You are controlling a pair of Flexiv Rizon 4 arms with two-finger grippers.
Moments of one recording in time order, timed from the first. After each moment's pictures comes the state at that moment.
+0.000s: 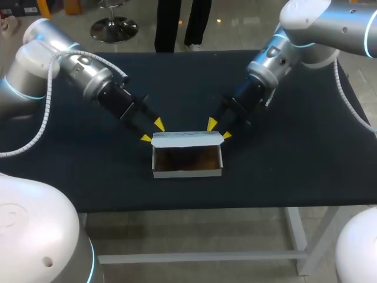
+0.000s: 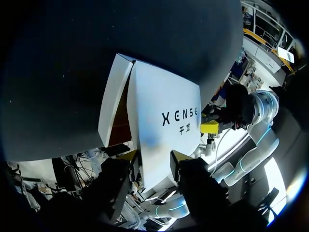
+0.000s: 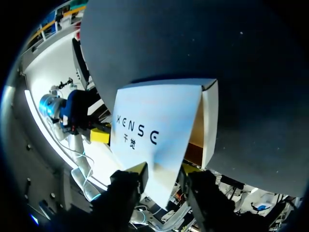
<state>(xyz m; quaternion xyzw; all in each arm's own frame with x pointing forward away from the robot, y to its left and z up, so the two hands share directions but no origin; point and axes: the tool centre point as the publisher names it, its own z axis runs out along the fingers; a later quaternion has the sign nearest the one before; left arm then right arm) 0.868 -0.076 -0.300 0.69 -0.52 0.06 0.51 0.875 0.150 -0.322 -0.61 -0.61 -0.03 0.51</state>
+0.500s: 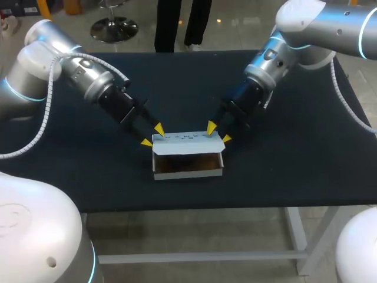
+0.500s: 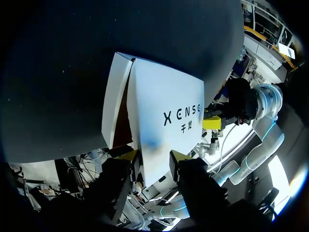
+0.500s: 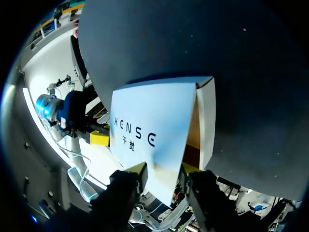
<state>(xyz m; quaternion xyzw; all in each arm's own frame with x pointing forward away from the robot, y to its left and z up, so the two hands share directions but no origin) 0.857 -0.076 -0.307 0.68 -0.53 0.06 0.50 0.872 0.149 -0.333 -0.60 -0.62 -0.02 0.51</state>
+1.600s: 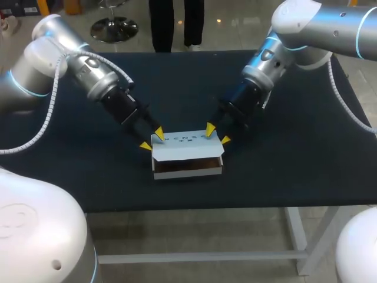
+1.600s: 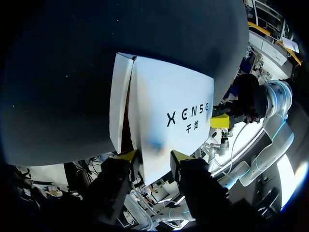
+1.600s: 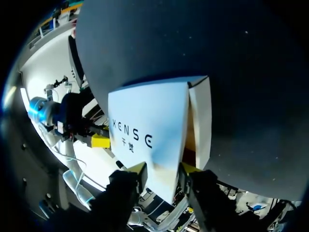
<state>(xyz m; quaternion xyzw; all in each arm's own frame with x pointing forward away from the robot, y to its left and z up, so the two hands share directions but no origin) 0.854 -0.073 -0.319 0.68 -0.56 0.04 0.47 0.873 0.151 -0.341 -0.61 -0.62 -0.01 0.49</state>
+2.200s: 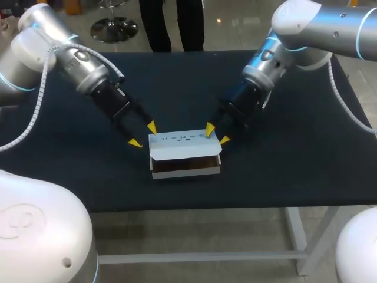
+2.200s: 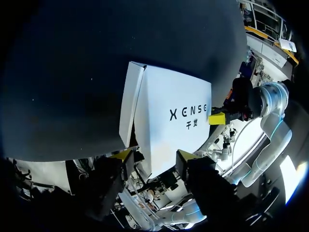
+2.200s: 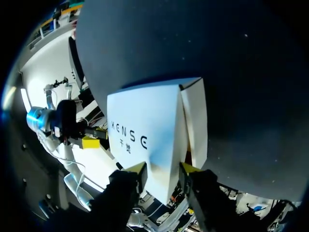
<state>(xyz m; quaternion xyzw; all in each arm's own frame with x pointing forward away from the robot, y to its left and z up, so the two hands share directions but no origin) 0.858 -0.046 -0.304 0.70 -0.57 0.05 0.43 0.876 0.151 -0.344 -0.61 -0.62 -0.02 0.49</state>
